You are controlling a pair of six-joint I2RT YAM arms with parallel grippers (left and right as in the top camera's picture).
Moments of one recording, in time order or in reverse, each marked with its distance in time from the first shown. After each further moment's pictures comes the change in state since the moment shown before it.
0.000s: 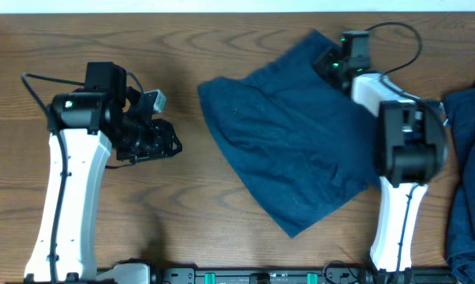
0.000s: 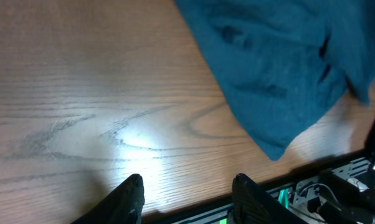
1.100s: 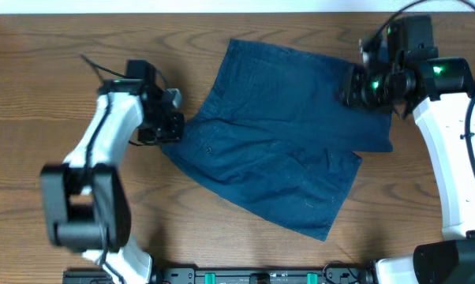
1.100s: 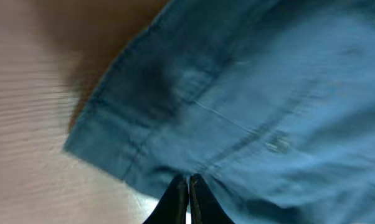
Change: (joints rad) left arm -0.042 0.443 -0.103 0.401 -0.148 0.047; right arm -0.001 -0.777 0.039 -1.360 -0.040 -0.629
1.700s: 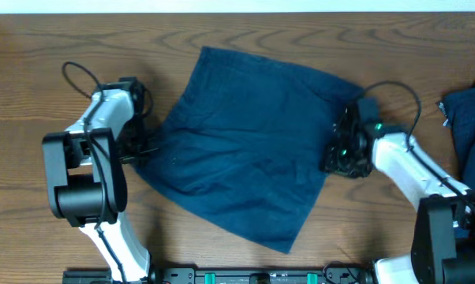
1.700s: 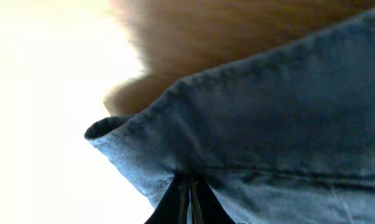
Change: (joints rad) left arm 0.130 0.156 0.006 -0.108 -0.385 -0.294; right arm 0.047 0.015 -0.752 0.566 0.064 0.019
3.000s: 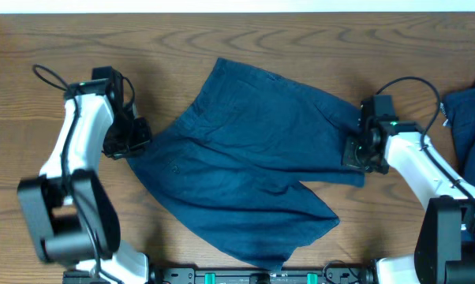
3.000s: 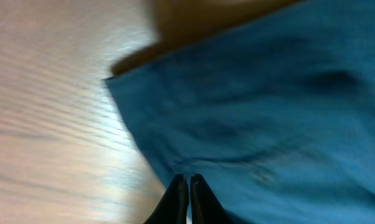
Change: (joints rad) left arm 0.049 -0.266 0.002 -0.047 0.231 0.110; right arm -0.103 -0.013 0.064 -0.075 0.239 0.017
